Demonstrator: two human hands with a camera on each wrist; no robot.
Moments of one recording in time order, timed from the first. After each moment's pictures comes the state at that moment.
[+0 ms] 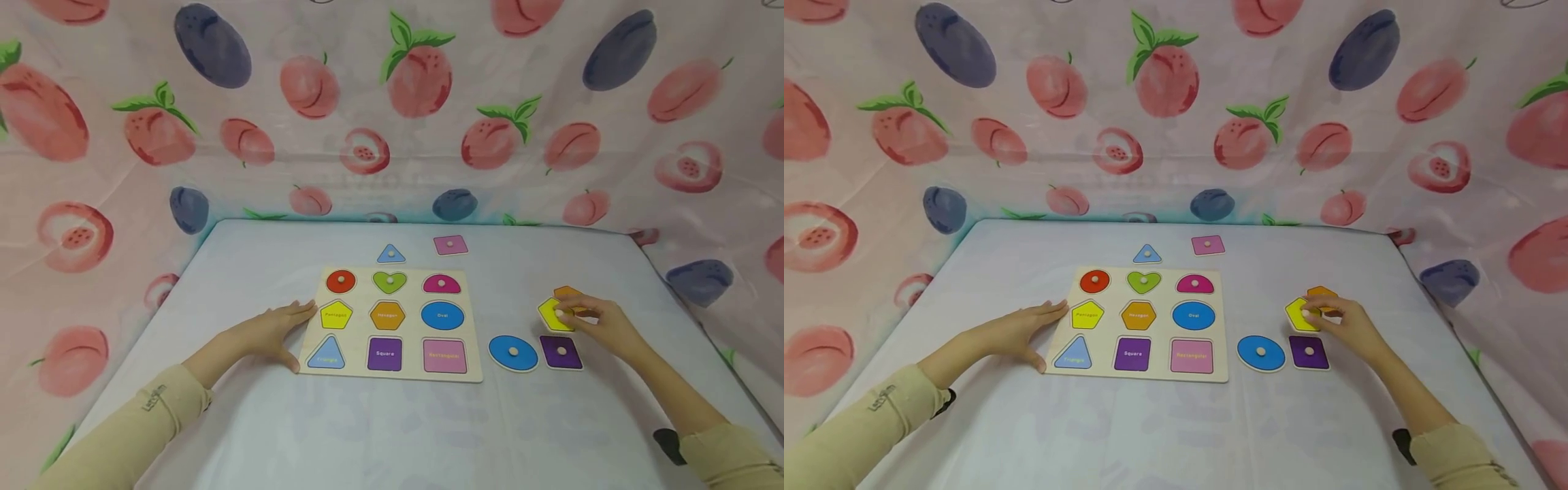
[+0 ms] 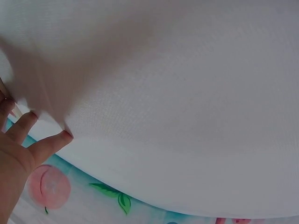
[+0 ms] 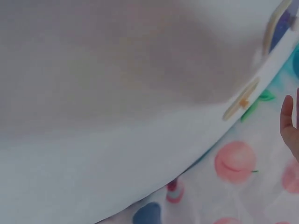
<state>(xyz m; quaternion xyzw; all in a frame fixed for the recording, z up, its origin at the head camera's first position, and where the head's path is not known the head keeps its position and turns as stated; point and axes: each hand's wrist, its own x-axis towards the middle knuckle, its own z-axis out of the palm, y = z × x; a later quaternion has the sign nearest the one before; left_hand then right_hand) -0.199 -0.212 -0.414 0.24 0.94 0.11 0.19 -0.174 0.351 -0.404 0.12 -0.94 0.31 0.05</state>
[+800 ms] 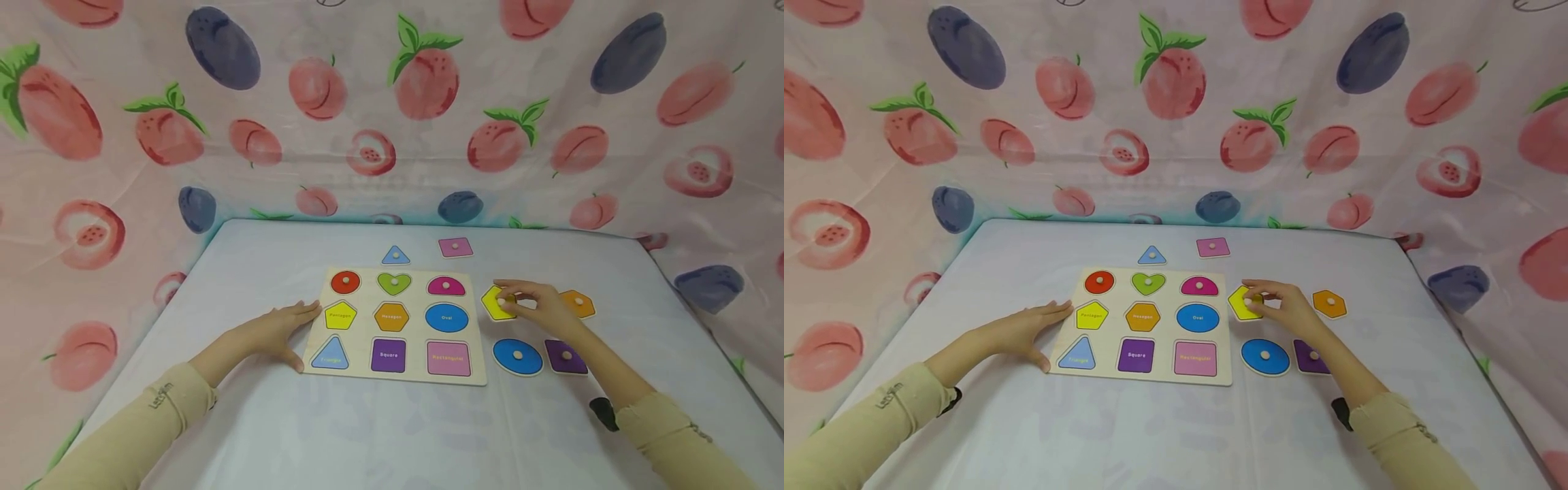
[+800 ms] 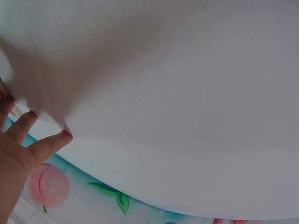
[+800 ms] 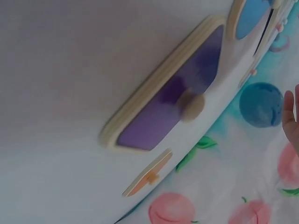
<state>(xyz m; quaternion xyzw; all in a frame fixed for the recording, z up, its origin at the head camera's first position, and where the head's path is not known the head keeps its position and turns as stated) -0.199 -0.212 -0.415 0.24 0.95 0.10 0.19 -0.212 0.269 -0.400 0.21 -0.91 0.36 0.01</state>
